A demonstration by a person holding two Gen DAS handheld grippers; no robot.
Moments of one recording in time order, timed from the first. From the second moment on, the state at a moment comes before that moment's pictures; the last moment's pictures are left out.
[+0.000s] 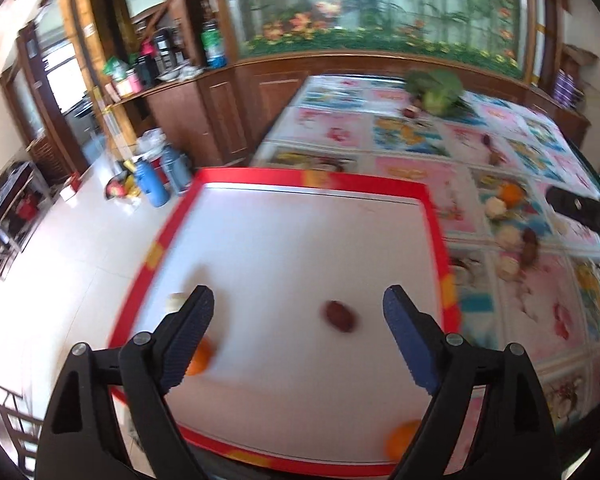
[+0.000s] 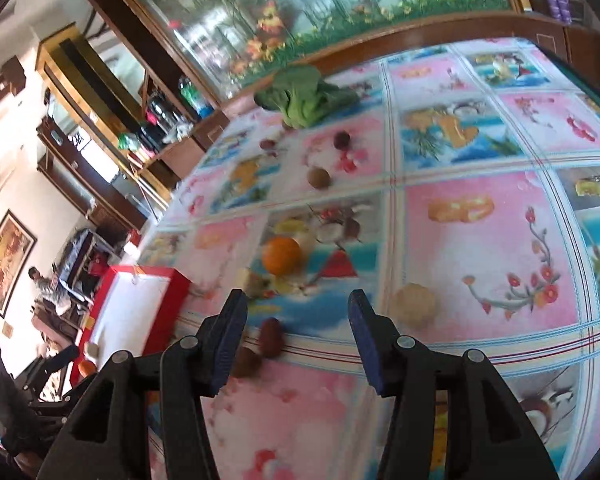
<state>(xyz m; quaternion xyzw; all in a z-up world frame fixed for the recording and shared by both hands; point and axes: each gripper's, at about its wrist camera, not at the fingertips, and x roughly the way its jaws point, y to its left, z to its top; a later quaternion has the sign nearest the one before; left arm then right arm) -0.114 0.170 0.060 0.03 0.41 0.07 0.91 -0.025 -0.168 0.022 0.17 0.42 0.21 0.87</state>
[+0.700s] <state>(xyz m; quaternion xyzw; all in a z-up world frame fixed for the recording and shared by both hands) -0.057 0.029 0.024 0.13 0.45 -0.08 0.88 -0.007 -0.134 -0.002 0.13 0.49 0.25 0.83</state>
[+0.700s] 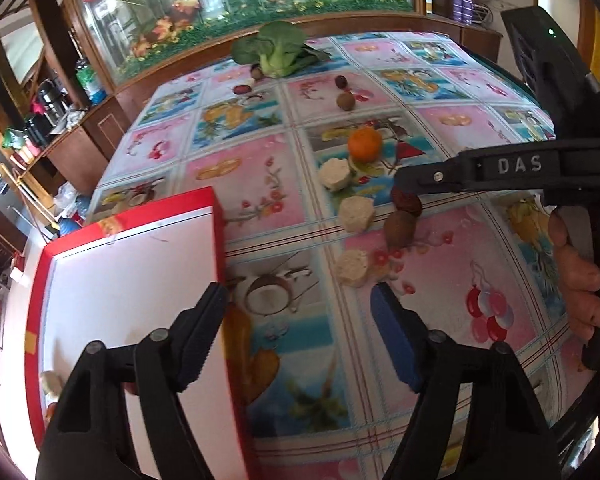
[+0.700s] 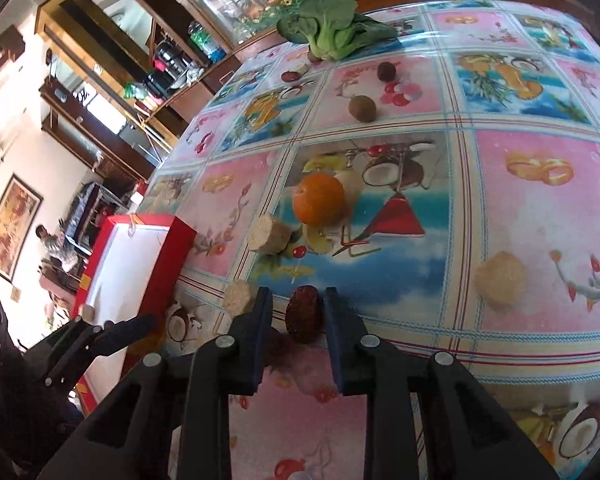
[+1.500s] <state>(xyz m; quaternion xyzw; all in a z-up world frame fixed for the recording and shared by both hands) -0.037 0.004 0.001 0.09 0.49 -0.15 0.85 -0.007 -0.230 0.018 0.28 0.40 0.17 0.85</state>
